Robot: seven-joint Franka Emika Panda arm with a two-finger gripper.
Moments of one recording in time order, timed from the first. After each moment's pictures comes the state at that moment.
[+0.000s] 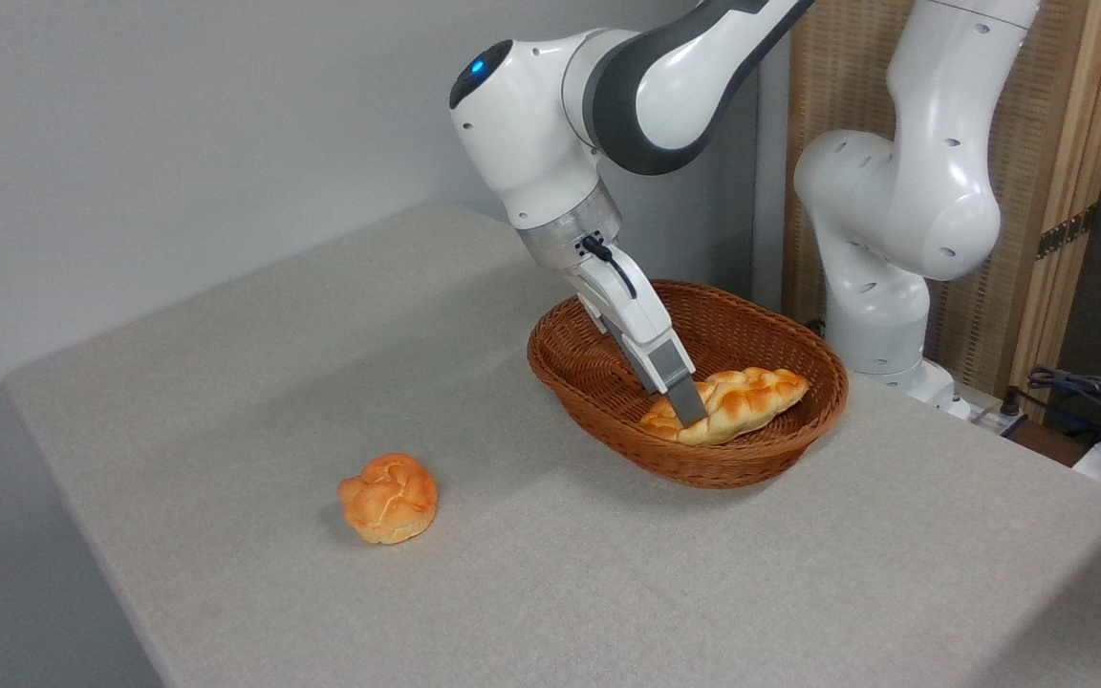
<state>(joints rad) -0.31 -0.40 0.06 -2.51 0.17 1.75 0.79</state>
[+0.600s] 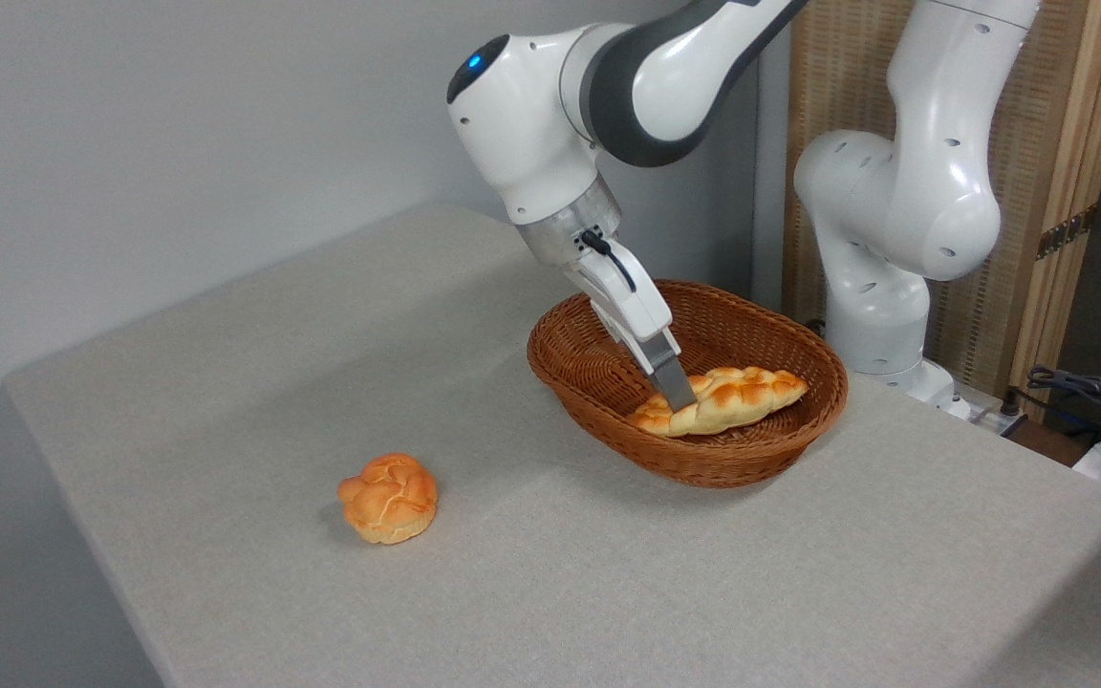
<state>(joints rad) -0.31 -0.41 0.05 -2.48 0.19 1.70 0.79</state>
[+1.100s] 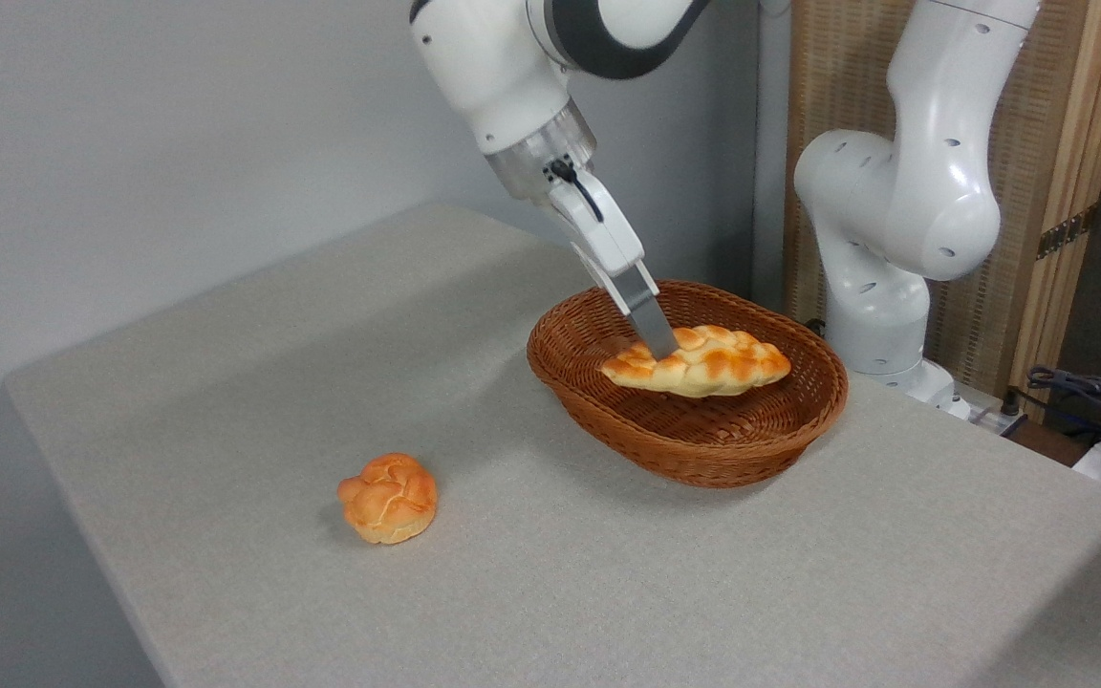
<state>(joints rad) -0.31 -0.41 0.03 -2.32 0.19 1.55 0.85</state>
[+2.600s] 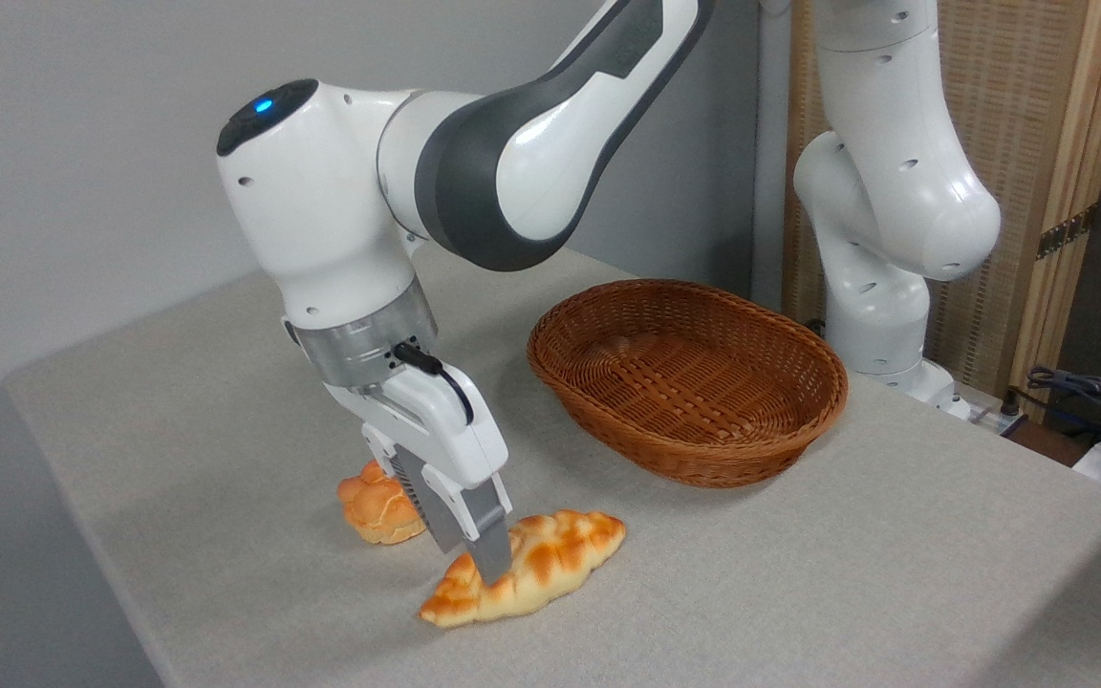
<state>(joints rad) -0.30 0.21 0.31 -1.76 0.04 1.87 0.74</state>
